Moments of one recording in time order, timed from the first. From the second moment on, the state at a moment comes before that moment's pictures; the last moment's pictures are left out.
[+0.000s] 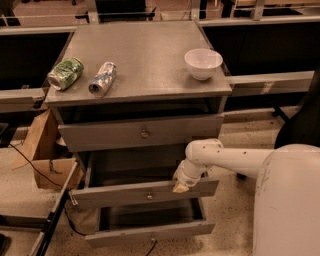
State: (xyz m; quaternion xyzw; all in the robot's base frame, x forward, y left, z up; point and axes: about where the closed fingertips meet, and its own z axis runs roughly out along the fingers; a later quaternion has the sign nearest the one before) arm 0.589 -0.079 0.420 -0.70 0.70 0.10 0.12
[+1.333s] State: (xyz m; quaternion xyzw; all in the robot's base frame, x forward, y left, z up) arm 0.572 -0.080 0.420 -0.70 0.70 0.12 0.10
